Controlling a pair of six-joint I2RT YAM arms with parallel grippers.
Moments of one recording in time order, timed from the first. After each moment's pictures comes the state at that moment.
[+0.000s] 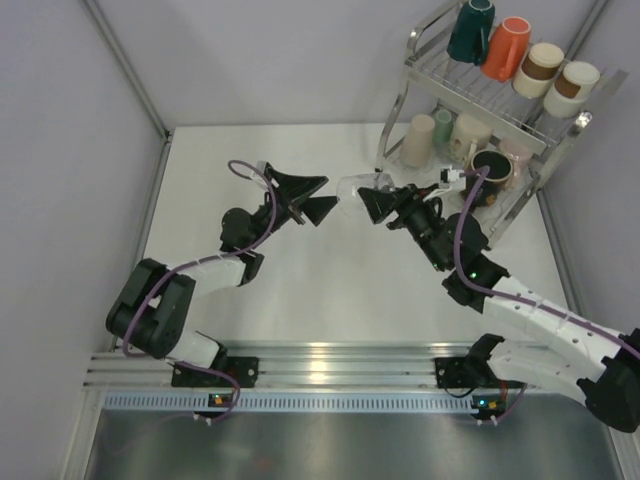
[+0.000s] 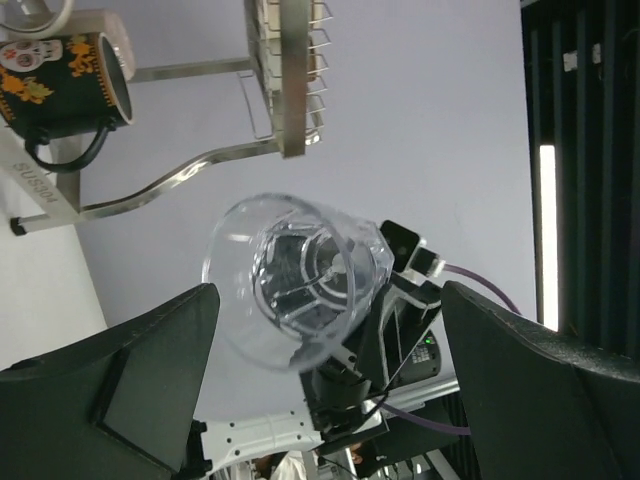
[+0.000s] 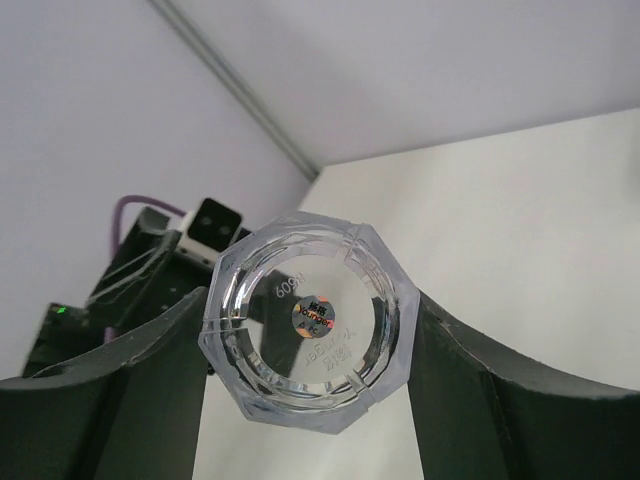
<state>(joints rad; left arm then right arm) -0.46 1.46 0.59 1.28 0.46 -1.76 0.78 0.98 0.68 0.48 0.23 0.61</state>
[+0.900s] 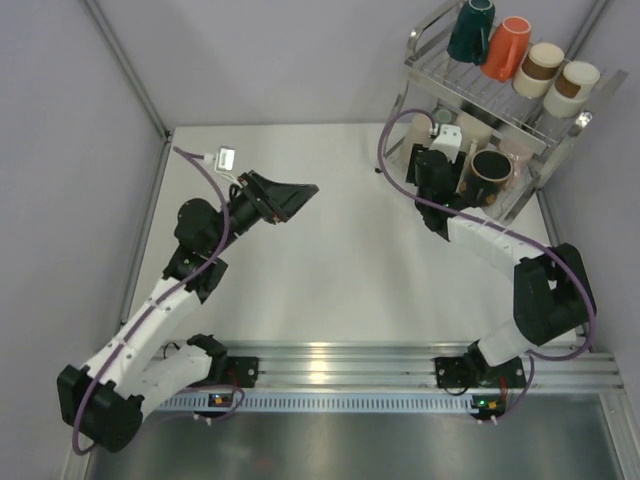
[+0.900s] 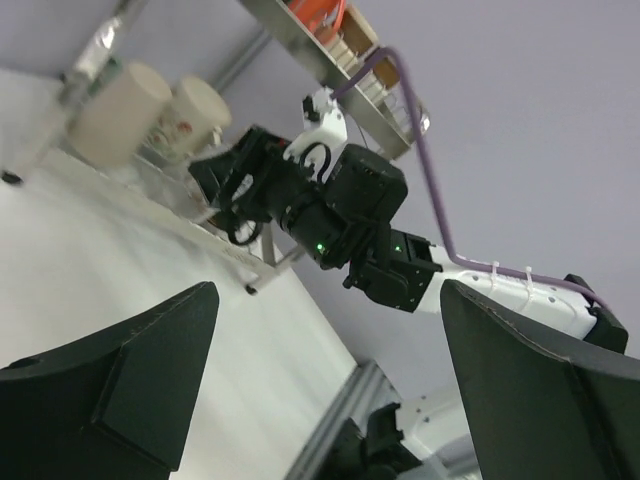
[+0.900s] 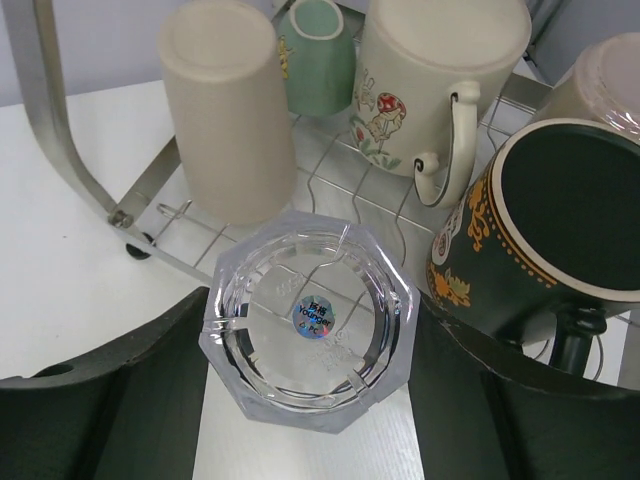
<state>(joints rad) -0.45 0.95 0.75 0.40 0.41 -0.99 0.43 1.52 1.01 0.19 0.68 0.19</state>
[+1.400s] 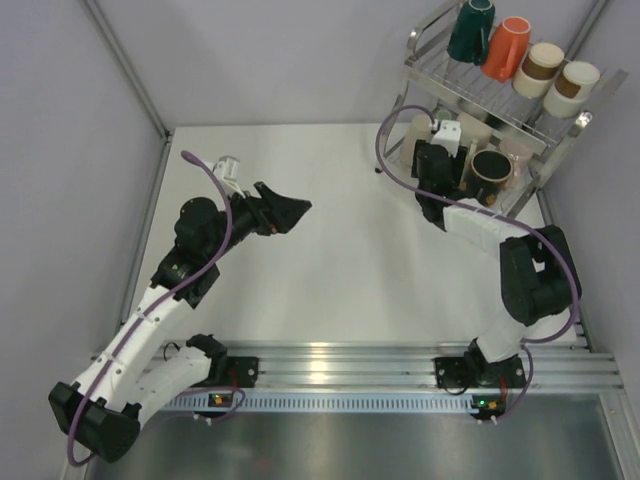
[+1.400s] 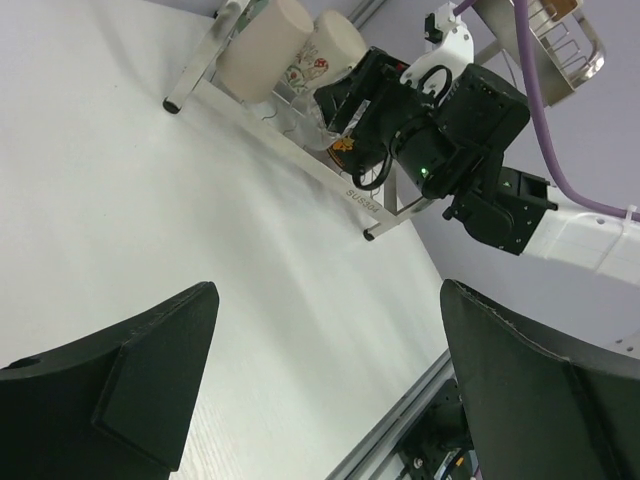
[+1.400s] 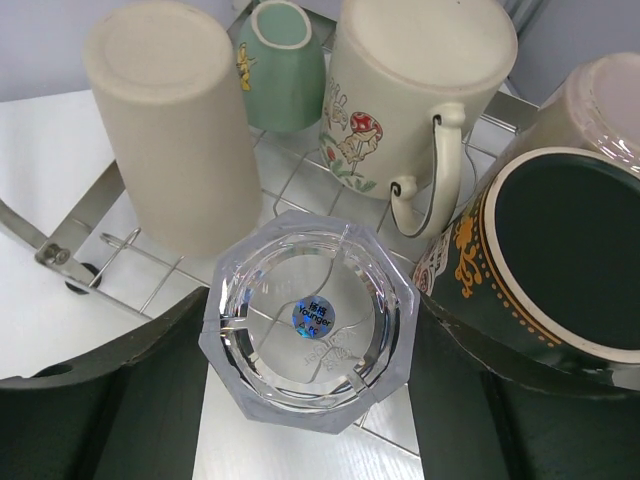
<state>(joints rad) -0.45 0.85 0.82 -0.03 0.27 -0.70 0.37 1.66 1.06 0.28 0.69 0.11</state>
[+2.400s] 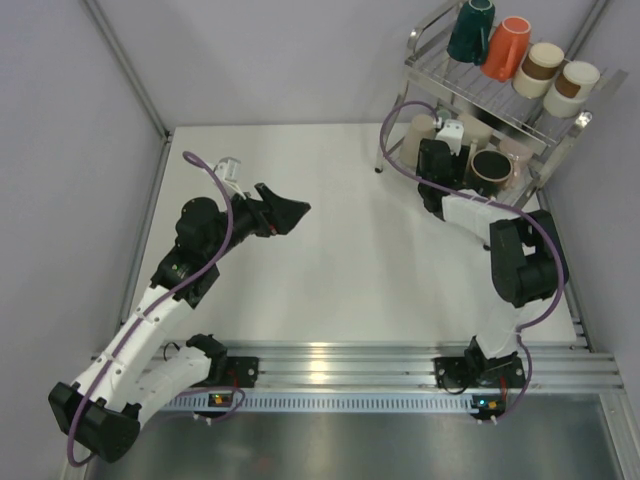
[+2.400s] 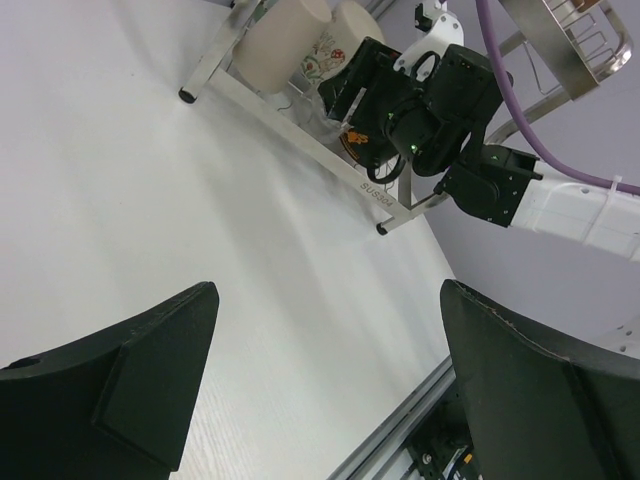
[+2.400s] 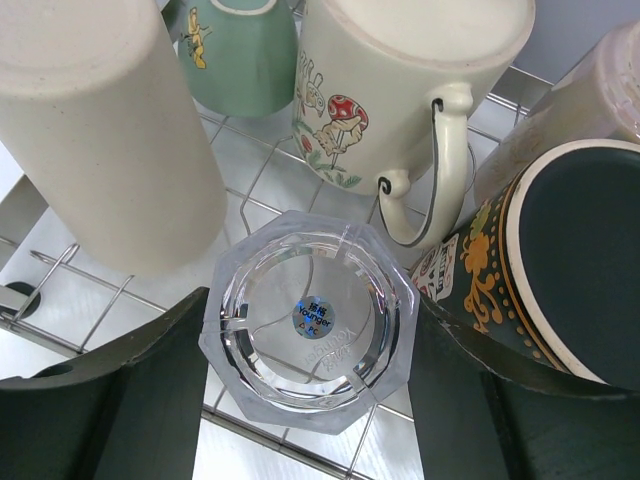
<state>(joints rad) -0.45 0.85 0.82 -0.07 0.25 -0.68 0.30 1.79 1.14 0.27 0.67 0.13</state>
